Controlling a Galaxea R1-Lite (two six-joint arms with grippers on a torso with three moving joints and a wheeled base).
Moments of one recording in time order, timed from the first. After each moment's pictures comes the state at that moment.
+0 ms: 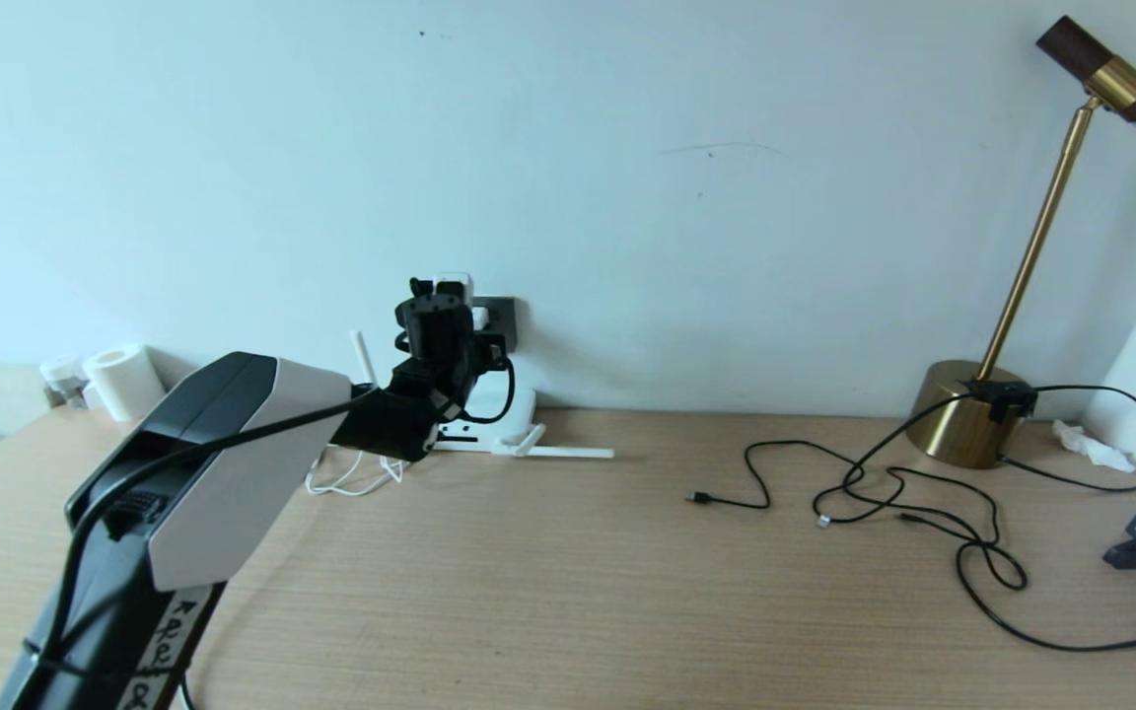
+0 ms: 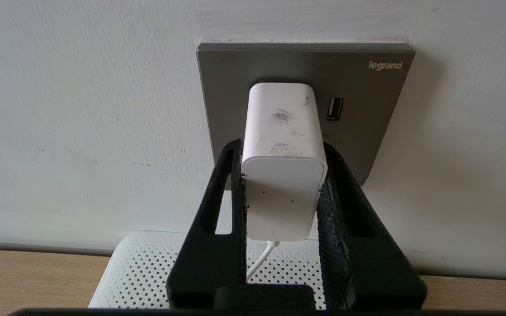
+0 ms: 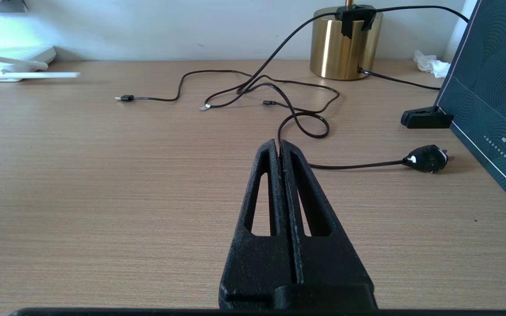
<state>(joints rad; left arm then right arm) -0.31 2.55 -1.83 -0.68 0.33 0.03 0.01 0.00 0.00 -0.04 -0.03 0.04</state>
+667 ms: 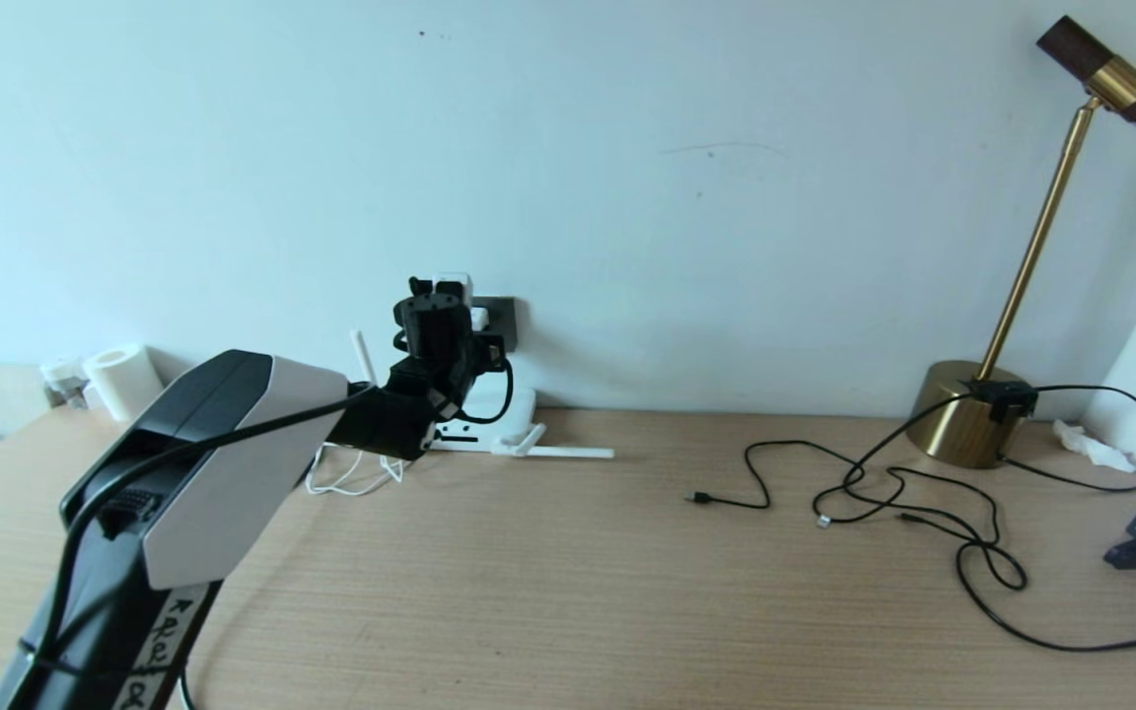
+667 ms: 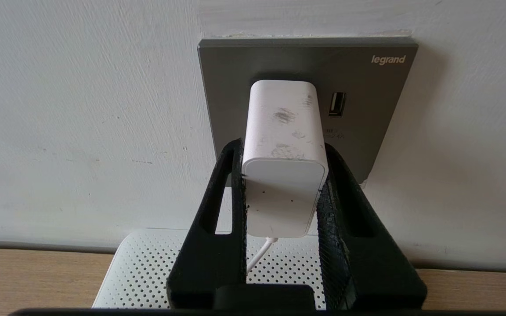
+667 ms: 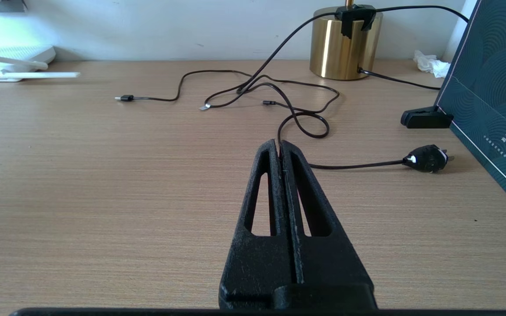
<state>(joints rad) -0.30 2.55 -1.83 -0.67 0.32 0.04 0.01 0.00 0.00 -0.04 -0.03 0.04</state>
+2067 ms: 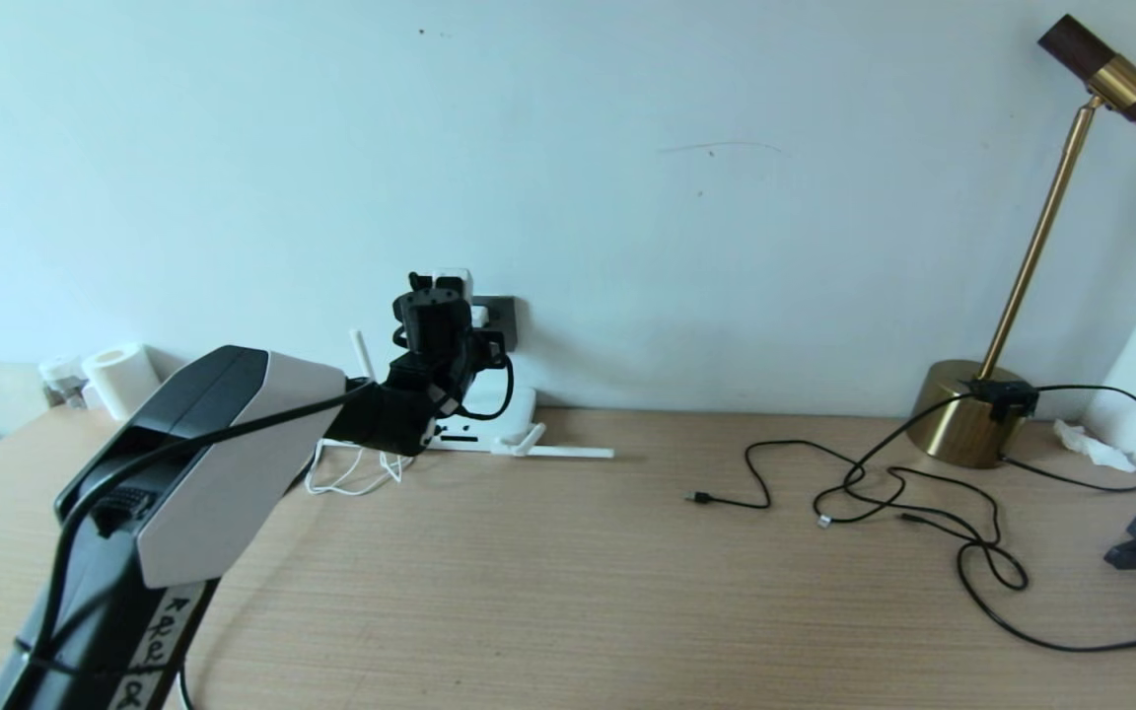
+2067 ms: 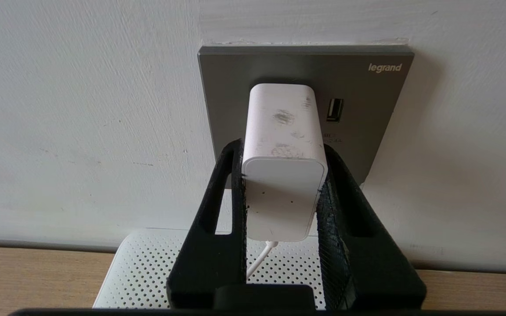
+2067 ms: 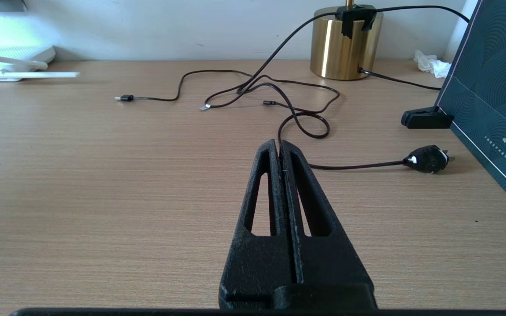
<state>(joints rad) -0.31 2.52 -1.83 -0.67 0.32 0.04 0.01 0.00 0.00 -0.04 -0.03 0.04</state>
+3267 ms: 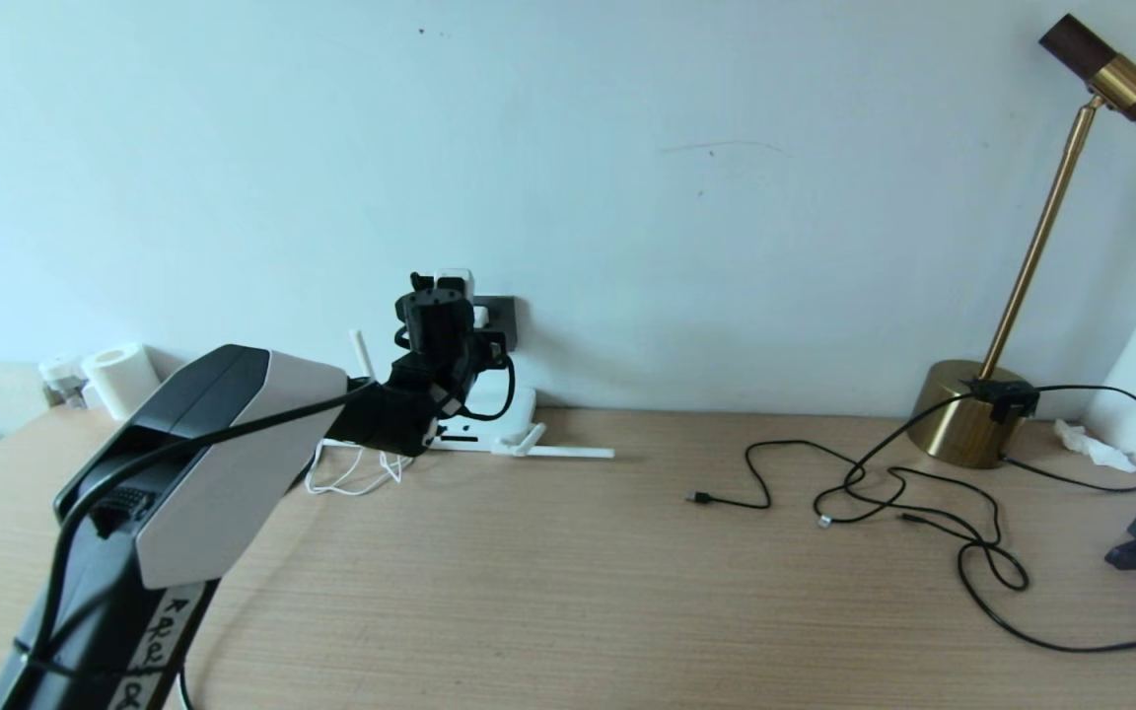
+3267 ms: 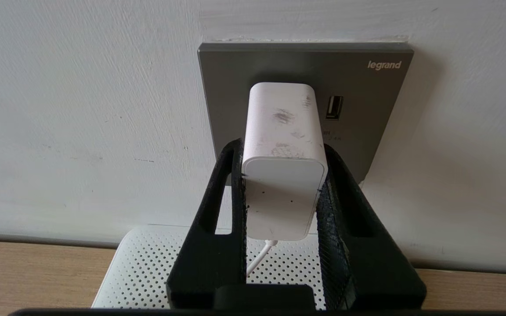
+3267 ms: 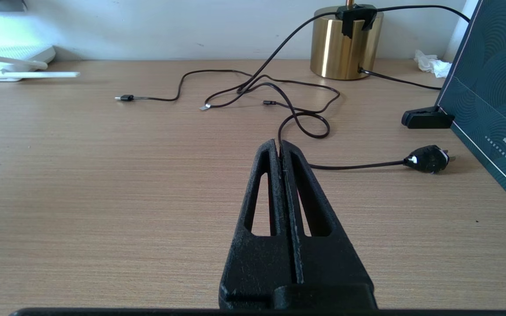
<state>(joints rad) -0.33 2.52 -1.82 -0.66 0.34 0.04 0.01 0.00 0.00 -0.04 -0.03 0.04</state>
